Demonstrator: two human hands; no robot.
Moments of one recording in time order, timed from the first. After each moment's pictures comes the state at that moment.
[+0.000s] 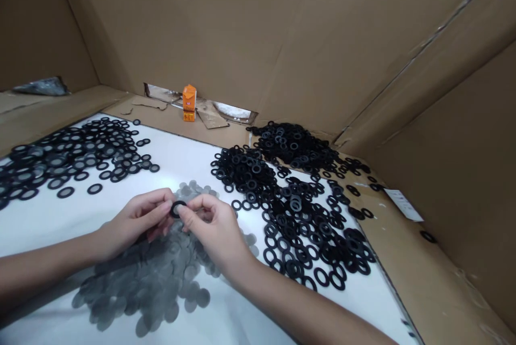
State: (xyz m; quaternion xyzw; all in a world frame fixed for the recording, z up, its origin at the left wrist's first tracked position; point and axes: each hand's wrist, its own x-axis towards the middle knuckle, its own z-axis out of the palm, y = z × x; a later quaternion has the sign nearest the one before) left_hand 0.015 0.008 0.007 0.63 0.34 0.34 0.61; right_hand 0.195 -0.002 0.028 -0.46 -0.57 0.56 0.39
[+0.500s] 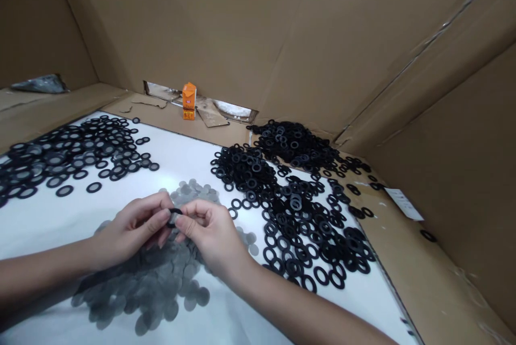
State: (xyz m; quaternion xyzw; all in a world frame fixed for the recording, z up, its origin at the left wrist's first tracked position) left_hand 0.017 -0.002 0.015 0.71 0.33 0.34 0.52; right_hand 0.191 -0.008 0.034 -0.41 -0.52 0.65 0.37
